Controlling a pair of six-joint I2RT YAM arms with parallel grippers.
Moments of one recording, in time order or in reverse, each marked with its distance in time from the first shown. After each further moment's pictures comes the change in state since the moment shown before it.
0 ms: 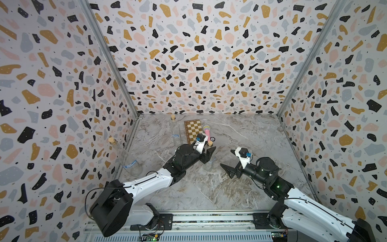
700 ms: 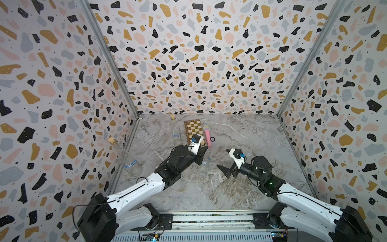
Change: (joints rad) left arm -0.006 -0.208 0.000 -0.254 -0.125 0.044; right arm -0.014 0.175 -0.026 0.175 -0.065 -0.112
